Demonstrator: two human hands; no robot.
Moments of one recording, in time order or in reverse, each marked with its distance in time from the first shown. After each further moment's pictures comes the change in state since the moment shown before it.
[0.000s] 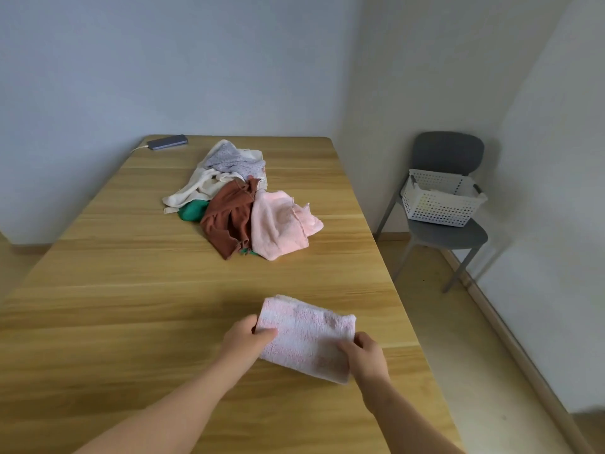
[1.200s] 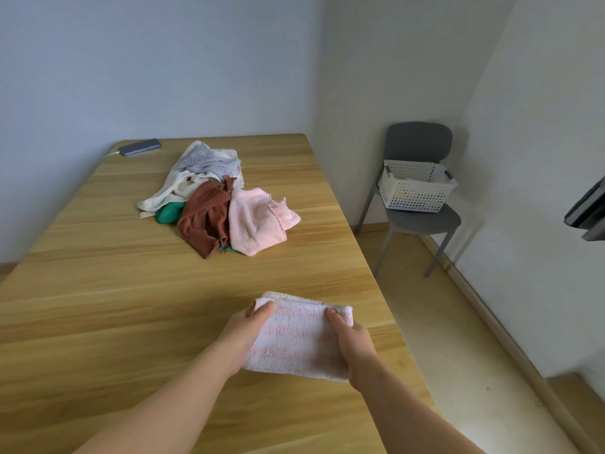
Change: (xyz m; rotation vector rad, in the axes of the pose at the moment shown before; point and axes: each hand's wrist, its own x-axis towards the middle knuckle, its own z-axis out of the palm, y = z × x) left_hand -0.010 0.028 0.025 -0.260 -0.099 -0.141; right_hand -0.014 -0.008 -0.015 0.324 -0.021 0.160
